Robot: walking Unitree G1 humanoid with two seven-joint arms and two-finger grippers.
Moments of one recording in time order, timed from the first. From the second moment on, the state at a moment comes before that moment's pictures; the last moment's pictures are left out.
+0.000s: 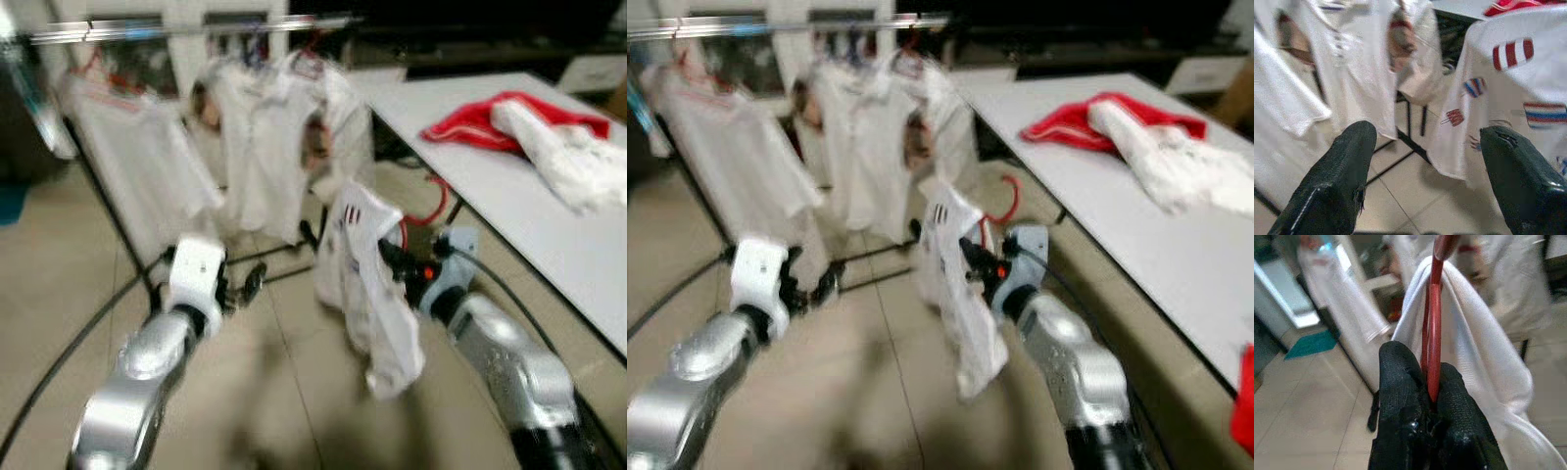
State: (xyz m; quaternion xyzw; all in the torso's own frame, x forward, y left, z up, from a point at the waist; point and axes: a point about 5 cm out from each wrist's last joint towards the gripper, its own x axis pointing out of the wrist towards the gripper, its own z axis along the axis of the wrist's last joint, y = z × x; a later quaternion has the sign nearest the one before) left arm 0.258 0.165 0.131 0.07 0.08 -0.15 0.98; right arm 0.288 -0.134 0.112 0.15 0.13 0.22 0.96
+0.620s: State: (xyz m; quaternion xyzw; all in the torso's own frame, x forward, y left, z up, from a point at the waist) left arm 0.266 0.167 0.122 0.07 0.11 -0.15 0.98; right arm 0.300 -0.122 0.120 0.11 0.10 0.26 0.95
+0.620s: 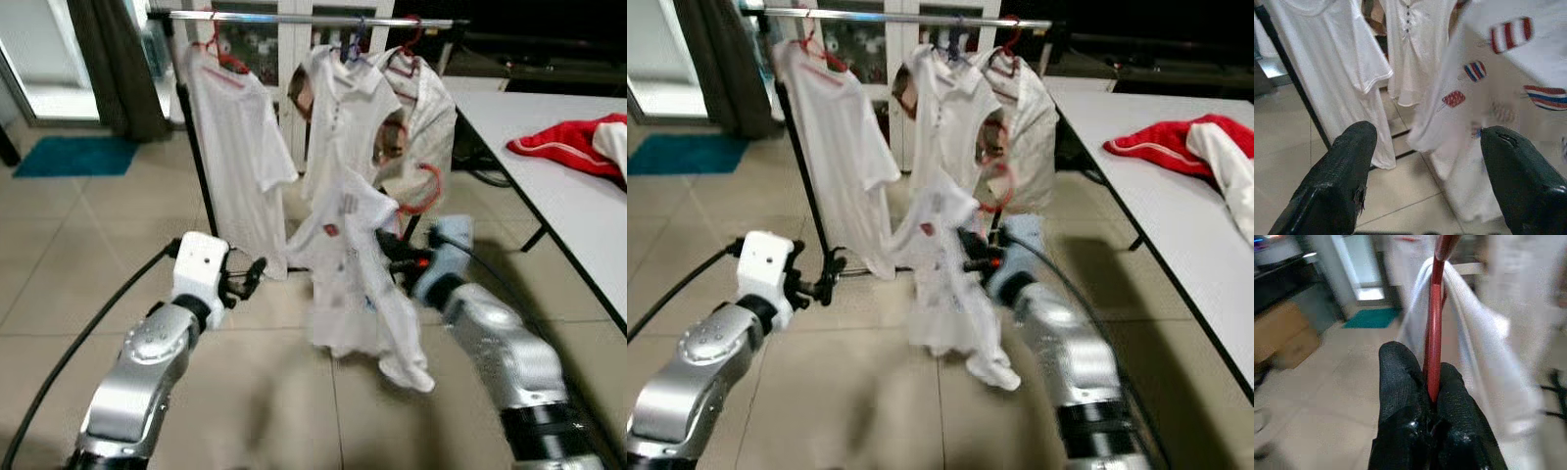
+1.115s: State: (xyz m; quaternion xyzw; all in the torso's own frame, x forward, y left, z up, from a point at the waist) left arm 0.285 0.155 0.138 0.05 0.09 -0.30 0.95; right arm 0.302 -0.113 0.161 0.08 0.05 0.36 0.93
